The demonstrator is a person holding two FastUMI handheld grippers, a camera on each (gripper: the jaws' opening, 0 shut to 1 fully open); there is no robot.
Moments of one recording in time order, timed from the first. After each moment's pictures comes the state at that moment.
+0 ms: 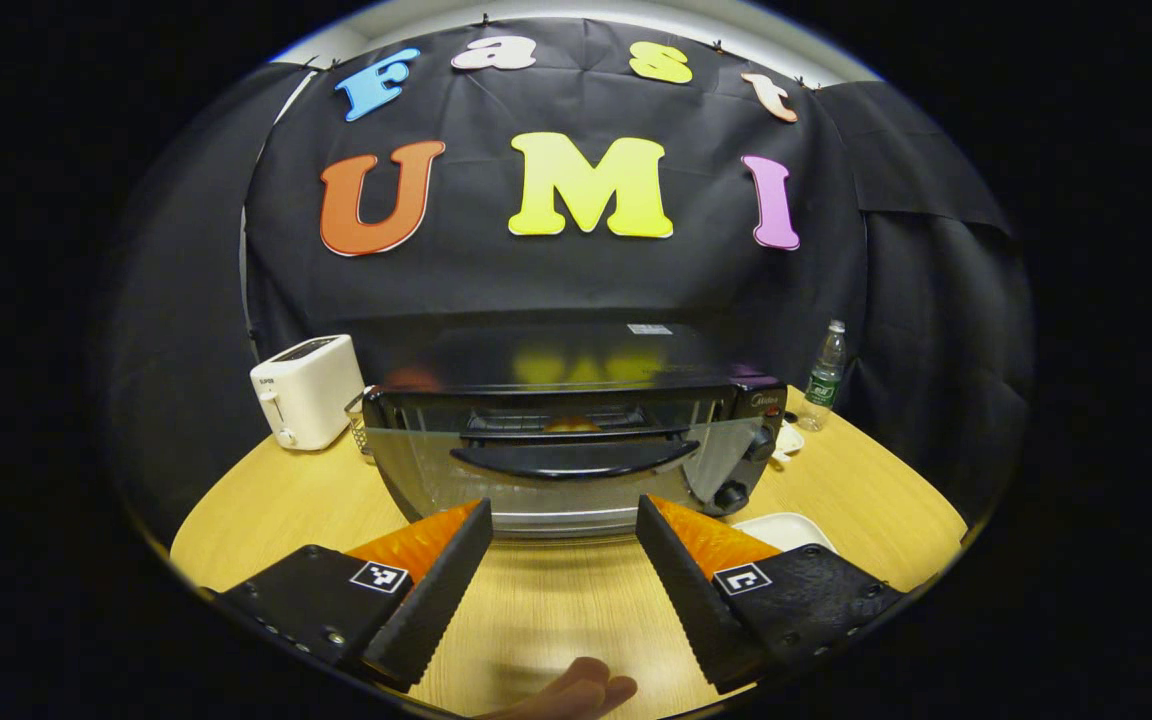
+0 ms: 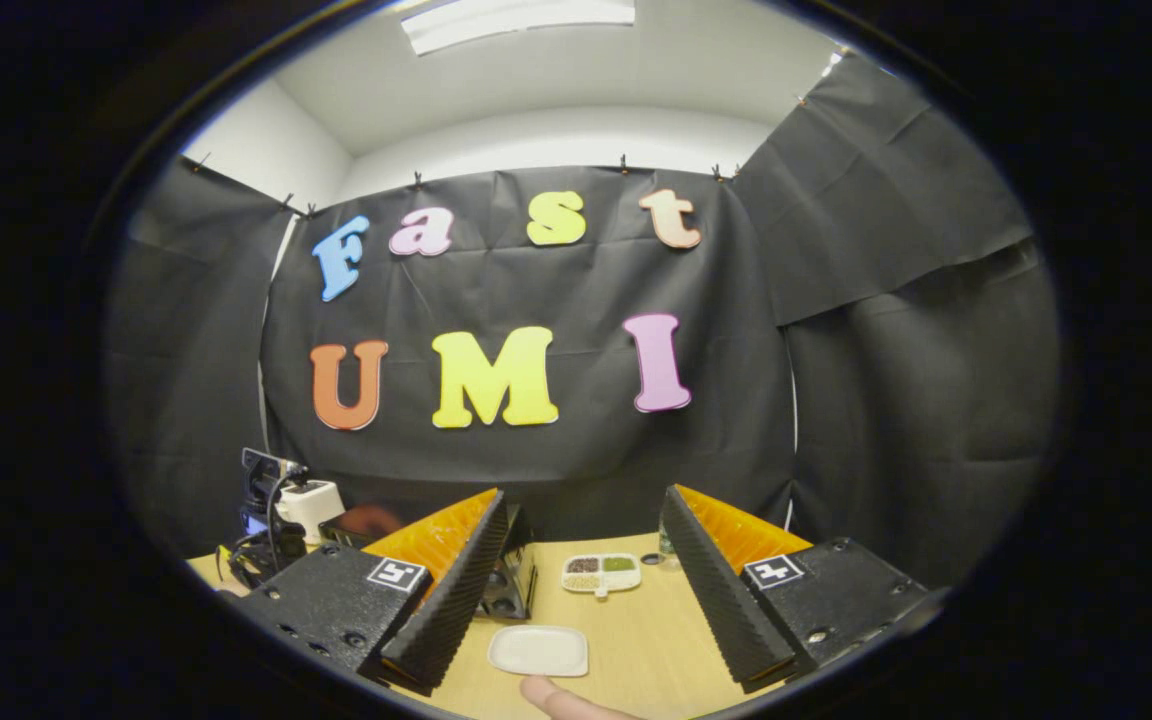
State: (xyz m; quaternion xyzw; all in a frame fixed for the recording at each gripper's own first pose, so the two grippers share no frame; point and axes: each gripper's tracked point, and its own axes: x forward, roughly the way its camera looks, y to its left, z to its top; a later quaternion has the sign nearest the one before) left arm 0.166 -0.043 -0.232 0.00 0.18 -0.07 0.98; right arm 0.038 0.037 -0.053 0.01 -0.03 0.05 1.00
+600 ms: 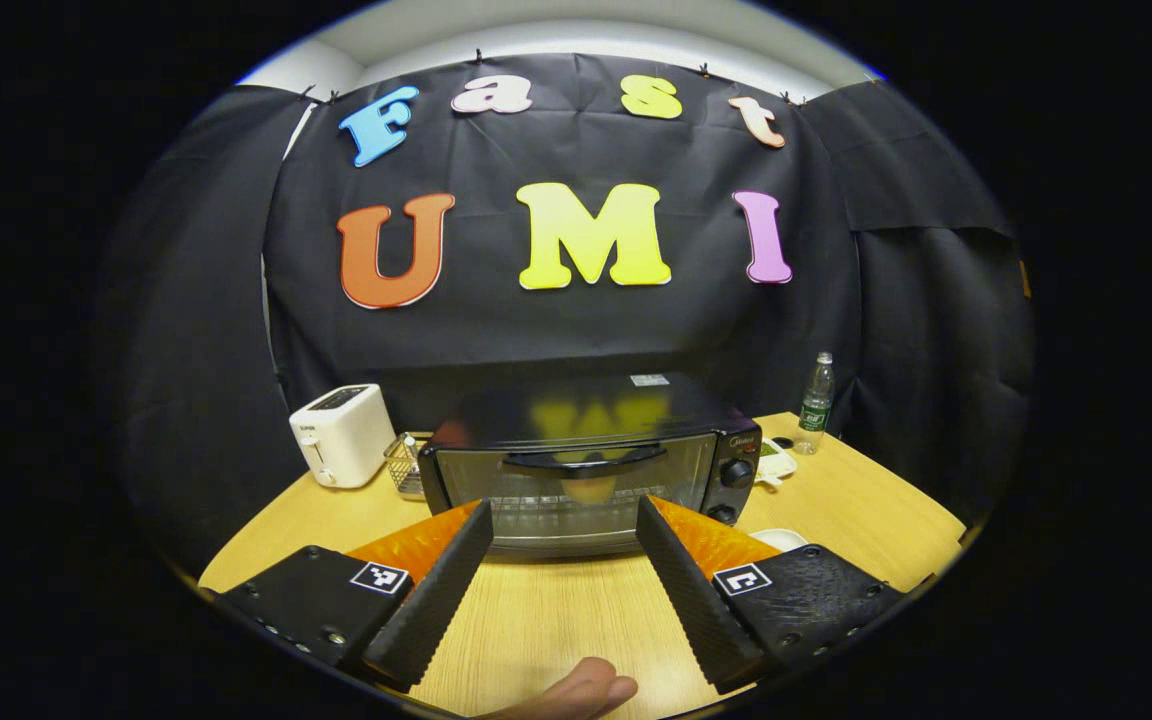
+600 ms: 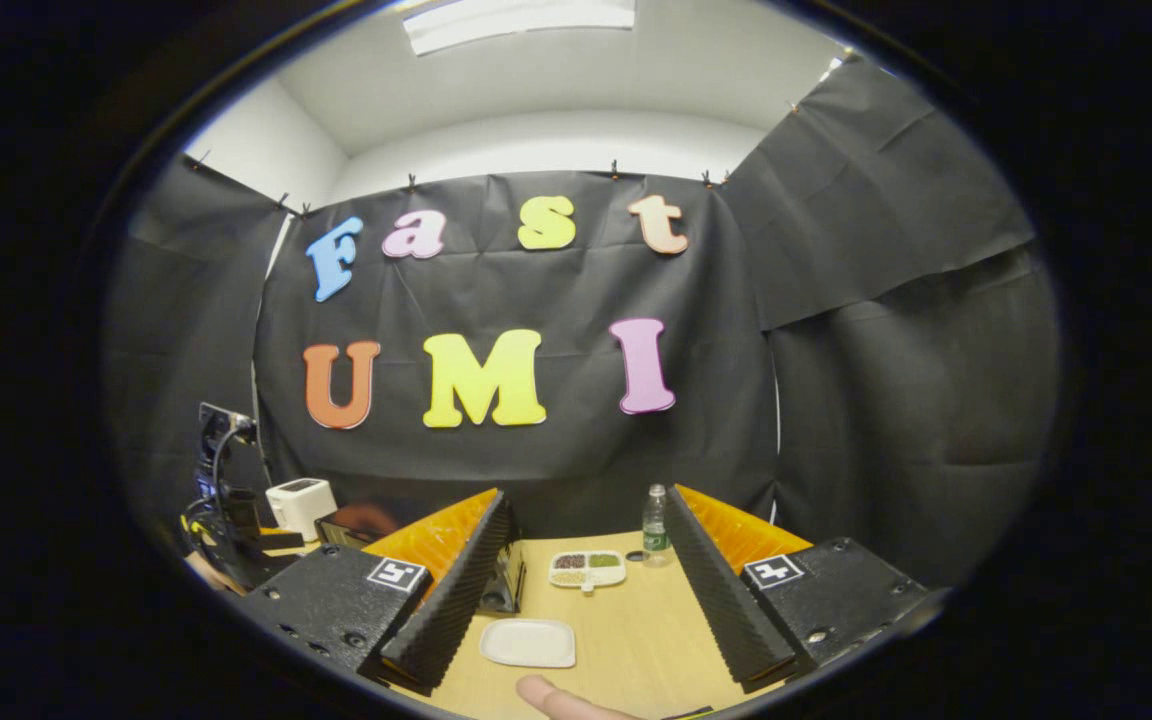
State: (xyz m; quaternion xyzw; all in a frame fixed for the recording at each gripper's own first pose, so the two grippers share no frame) left arm 0.117 -0.029 -0.165 0.03 0.12 -0.05 0.99; right arm 0.008 0.025 -0.045 0.01 -0.04 0.04 1.00
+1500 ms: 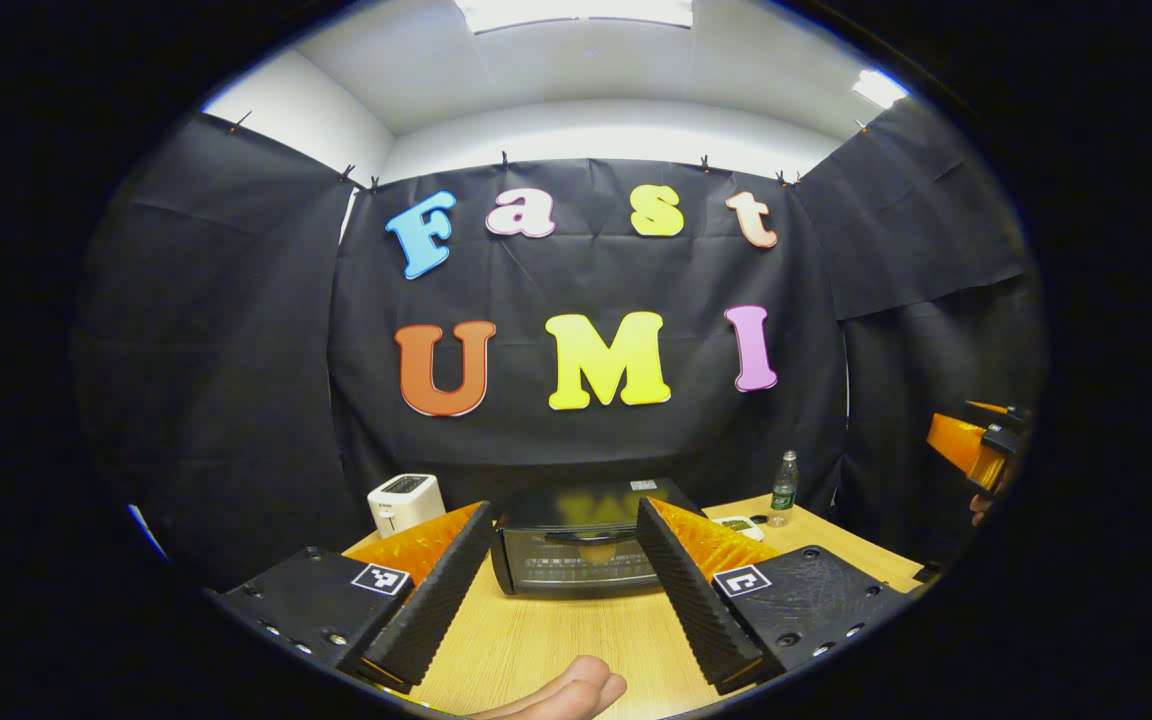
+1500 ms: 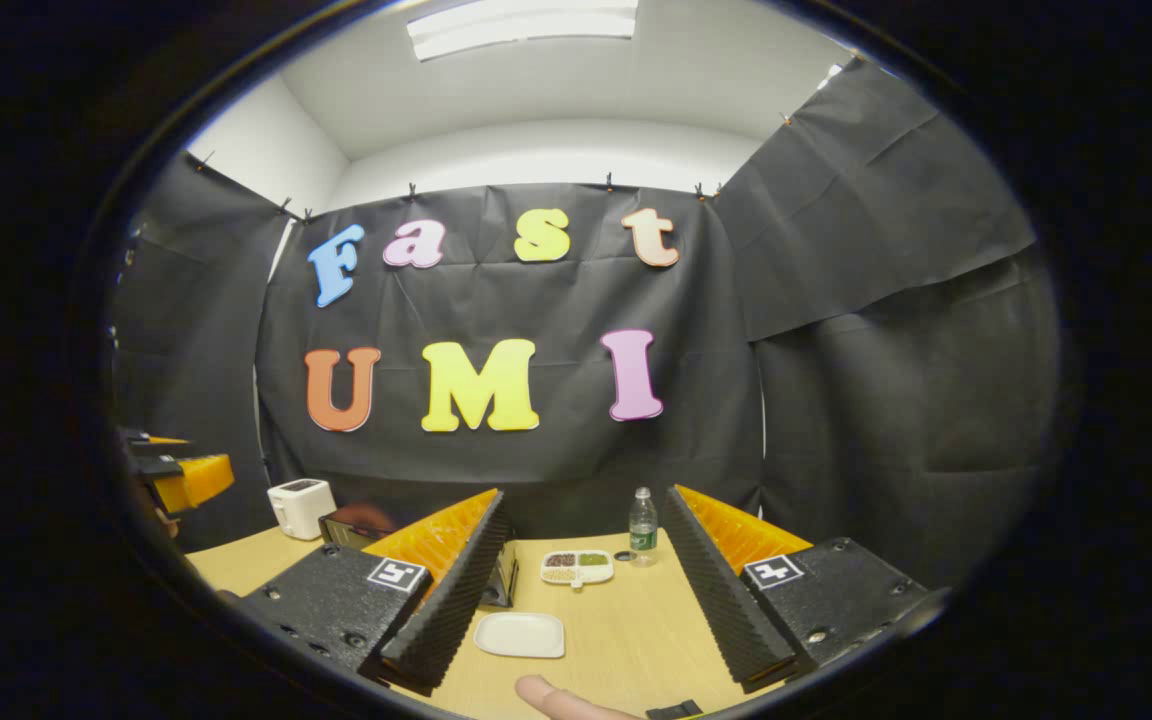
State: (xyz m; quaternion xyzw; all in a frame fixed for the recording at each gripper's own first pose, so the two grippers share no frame) left arm -0.028 -0.018 -0.013 0.03 -0.02 -0.02 1.00; right arm -0.030 0.010 -0.044 0.00 -0.04 0.03 1.00
